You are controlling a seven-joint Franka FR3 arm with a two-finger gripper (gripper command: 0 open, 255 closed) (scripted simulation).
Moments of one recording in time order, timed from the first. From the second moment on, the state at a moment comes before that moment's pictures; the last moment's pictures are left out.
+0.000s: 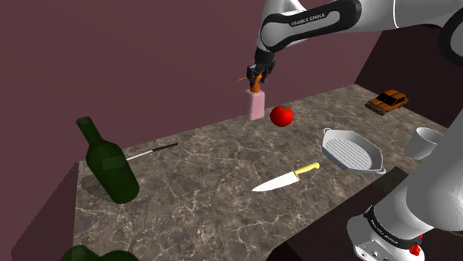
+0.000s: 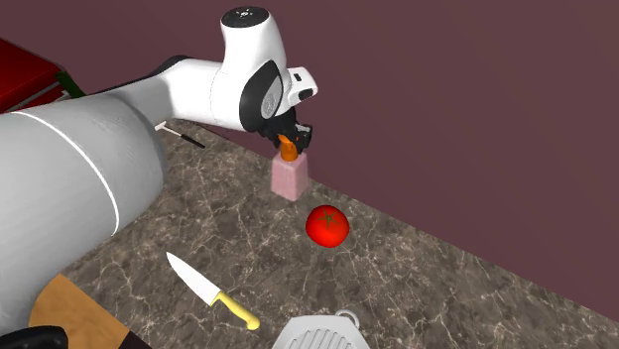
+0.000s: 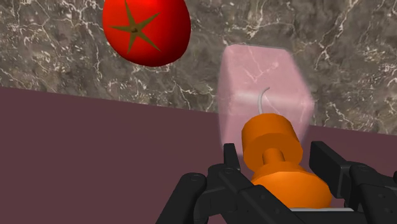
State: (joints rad) arm -0.04 0.18 0.03 -1.81 -0.08 2.15 0.05
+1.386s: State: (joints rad) arm -0.04 0.15 0.03 -1.56 -0.07 1.88 0.03
